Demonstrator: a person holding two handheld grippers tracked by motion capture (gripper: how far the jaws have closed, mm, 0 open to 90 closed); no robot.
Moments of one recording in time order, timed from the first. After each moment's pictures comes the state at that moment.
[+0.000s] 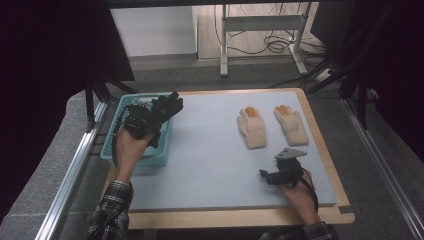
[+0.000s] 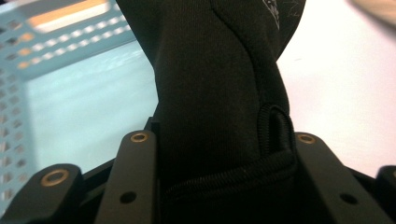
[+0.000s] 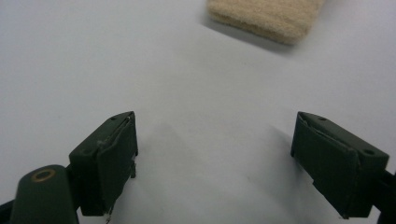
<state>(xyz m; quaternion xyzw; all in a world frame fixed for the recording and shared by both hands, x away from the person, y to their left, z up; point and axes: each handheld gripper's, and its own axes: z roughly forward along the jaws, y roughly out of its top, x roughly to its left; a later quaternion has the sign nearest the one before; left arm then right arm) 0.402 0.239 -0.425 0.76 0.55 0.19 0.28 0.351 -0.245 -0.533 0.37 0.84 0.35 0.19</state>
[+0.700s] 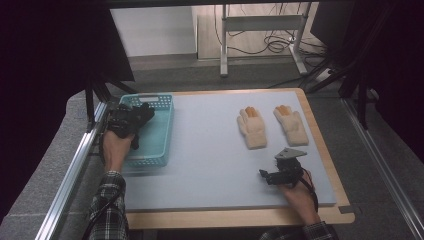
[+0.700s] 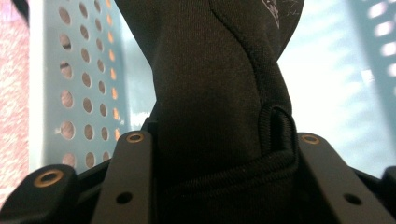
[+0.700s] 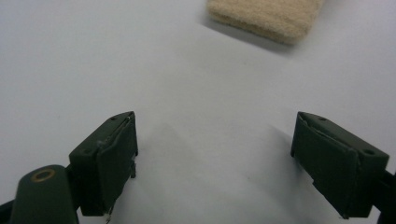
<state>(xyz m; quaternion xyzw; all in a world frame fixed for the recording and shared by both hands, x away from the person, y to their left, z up) 0.443 0.308 -0.483 0.71 0.66 0.17 0.17 0.351 -0.245 -0.533 0.37 0.84 0.35 0.18</state>
